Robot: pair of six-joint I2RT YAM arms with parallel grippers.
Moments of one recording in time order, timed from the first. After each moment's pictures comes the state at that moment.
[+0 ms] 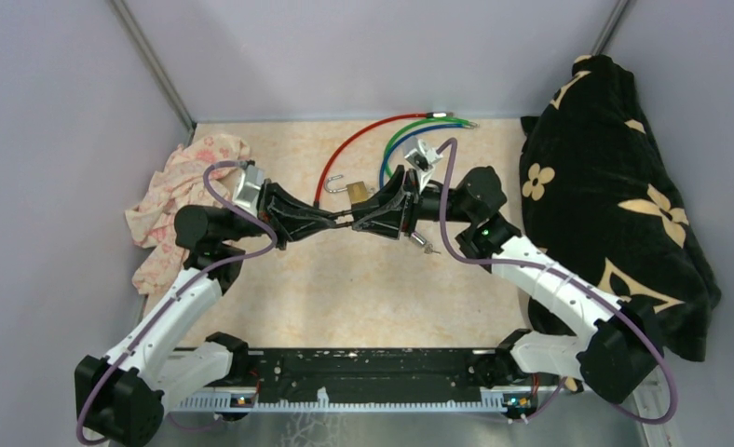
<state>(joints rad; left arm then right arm) -0.38 0.97 0.70 0.86 1.09 -0.63 0.65 1.18 0.92 0.55 -0.93 0.49</state>
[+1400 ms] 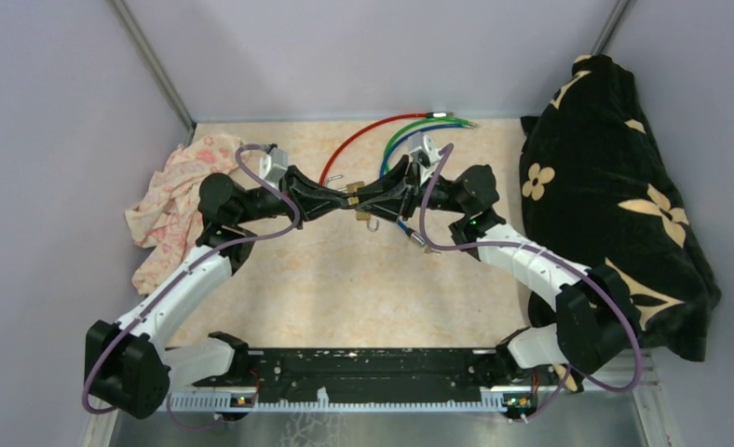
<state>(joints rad) -0.41 1.14 0.80 0.67 1.03 -0.38 0.57 1.35 0.87 0.88 -0.95 0.42</state>
